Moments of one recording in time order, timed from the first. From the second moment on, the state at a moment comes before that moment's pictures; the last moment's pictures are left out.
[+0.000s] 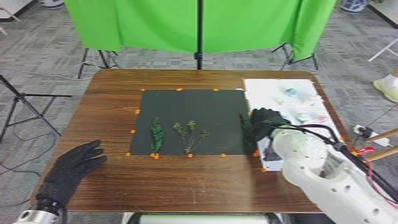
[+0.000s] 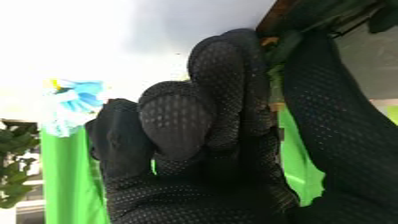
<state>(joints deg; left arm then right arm) 139.1 -60.6 -106.1 -120.1 45.9 1.8 6.0 -76.8 -46.7 52.2 -105.4 -124.8 -16.7 32.6</state>
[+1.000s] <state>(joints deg) 138.9 -60.6 -106.1 -120.0 46.0 1.6 5.7 -81.9 -45.2 51.6 -105.8 -127.1 -2.6 26.6</state>
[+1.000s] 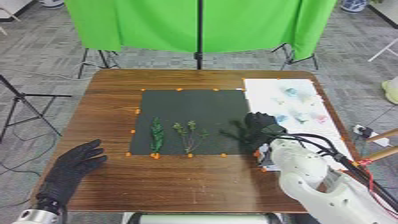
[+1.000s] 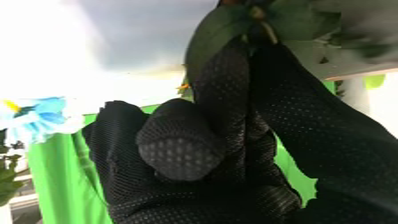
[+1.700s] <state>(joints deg) 139.0 -60.7 -106.2 -120.0 46.0 1.6 5.5 -77.6 -51.1 56.0 -113.1 -104.8 -6.4 45.7</state>
